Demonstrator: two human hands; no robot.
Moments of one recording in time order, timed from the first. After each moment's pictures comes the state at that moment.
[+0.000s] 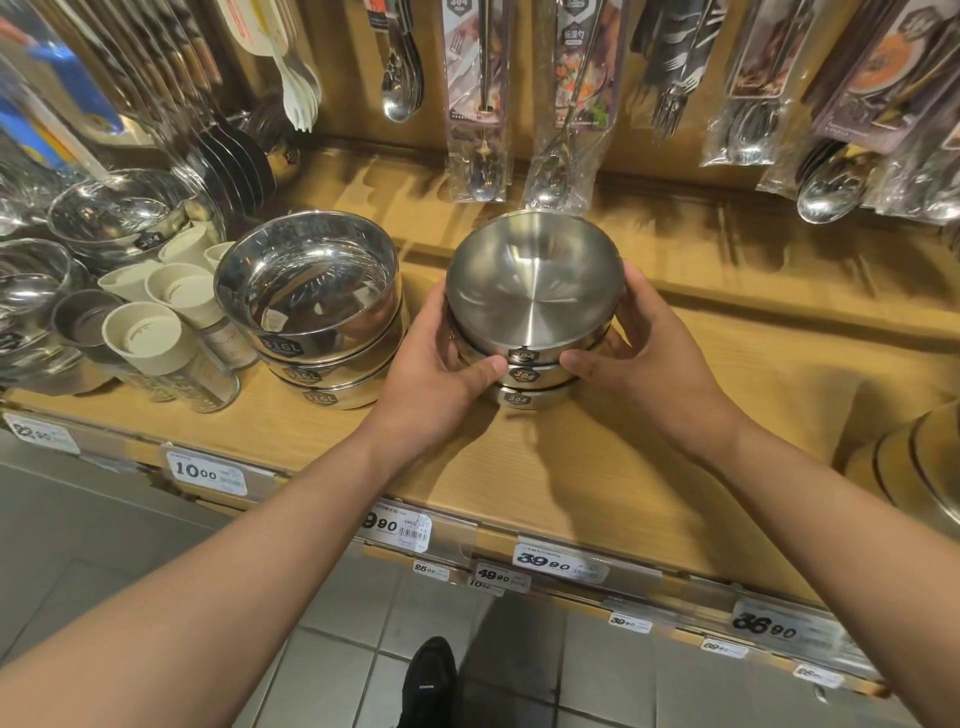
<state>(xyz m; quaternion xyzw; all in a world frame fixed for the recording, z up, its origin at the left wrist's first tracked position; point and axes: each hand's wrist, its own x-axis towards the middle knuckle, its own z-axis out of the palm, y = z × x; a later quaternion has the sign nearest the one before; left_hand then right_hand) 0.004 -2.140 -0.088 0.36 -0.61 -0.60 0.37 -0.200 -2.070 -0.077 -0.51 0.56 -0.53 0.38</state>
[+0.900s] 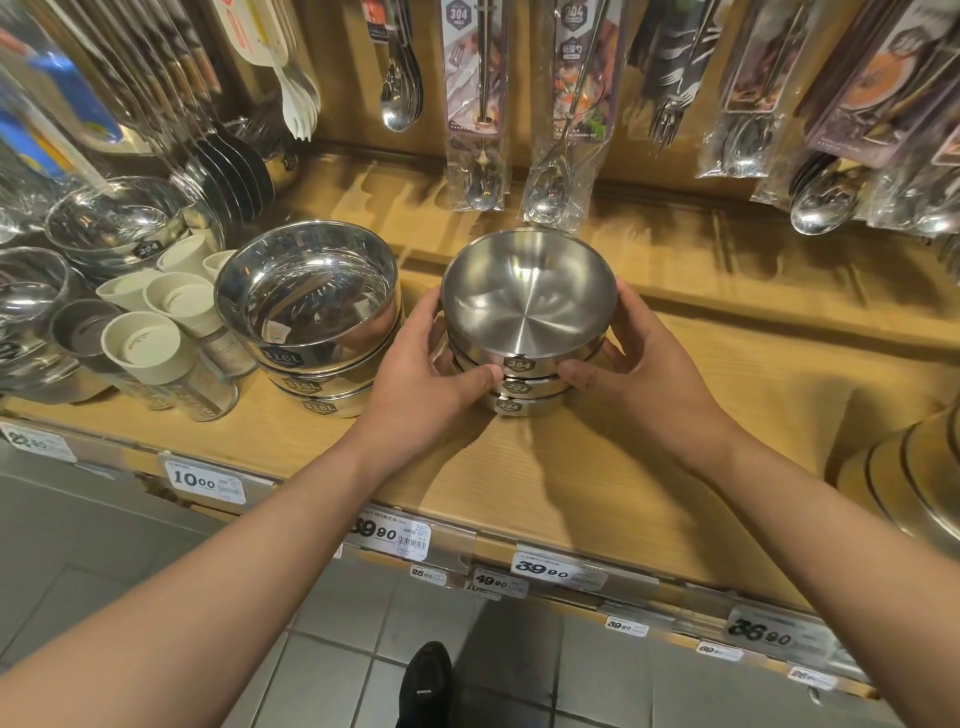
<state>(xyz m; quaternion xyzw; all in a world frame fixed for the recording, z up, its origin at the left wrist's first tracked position) 0.012 -2.144 -0.080 0.37 -0.63 -0.57 0.37 -0.205 -2.072 -0.085 -0.52 0.57 -0.51 0.38</state>
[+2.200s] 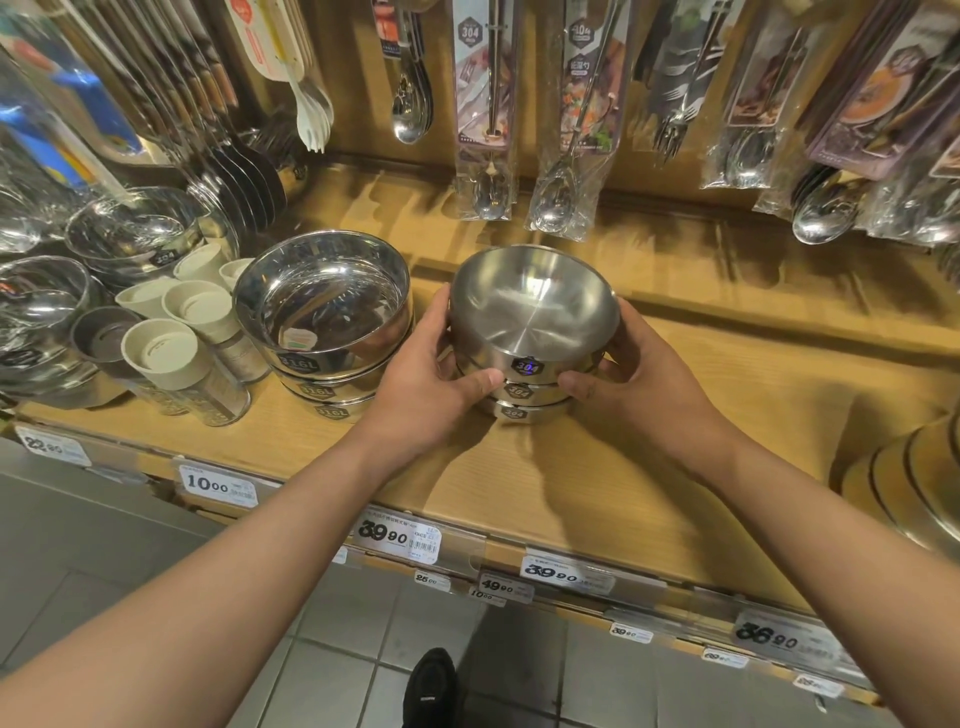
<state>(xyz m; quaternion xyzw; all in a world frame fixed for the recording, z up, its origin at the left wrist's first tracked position) 0.017 -2.147 -0.072 0.38 -0.65 -0.57 0.33 -0.202 -2.076 -0.093 -0.52 0.59 -0.49 0.38</state>
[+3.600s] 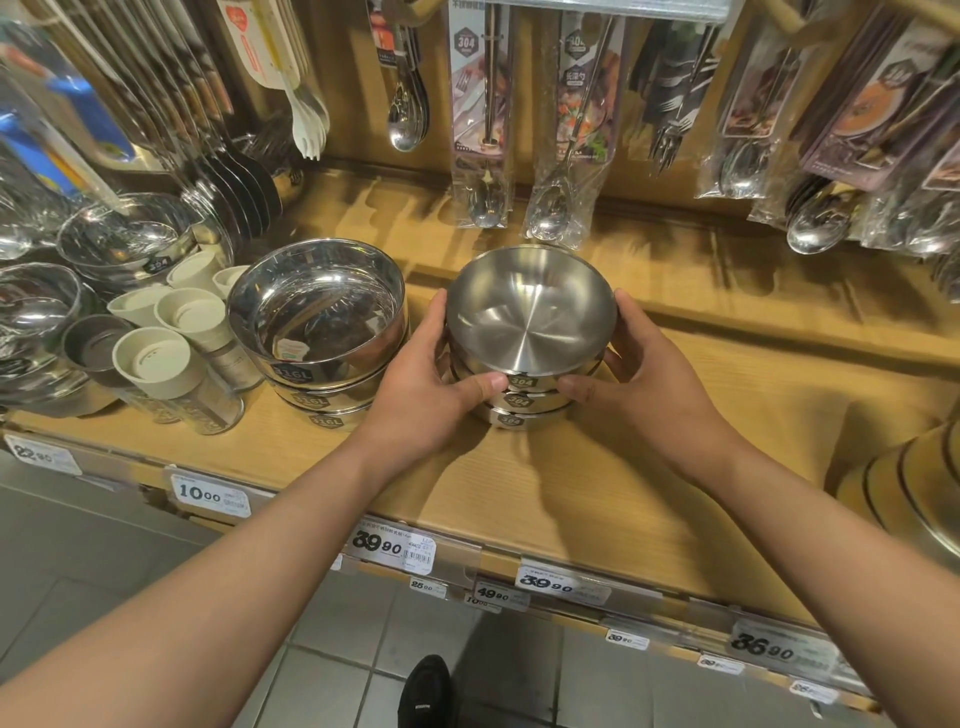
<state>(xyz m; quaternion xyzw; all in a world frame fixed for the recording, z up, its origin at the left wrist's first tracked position) 0.015 -2.156 -0.078 0.38 -0.66 -0.57 0.33 -0.203 -2.076 -0.078 -0.50 0.61 -0.48 0.38</state>
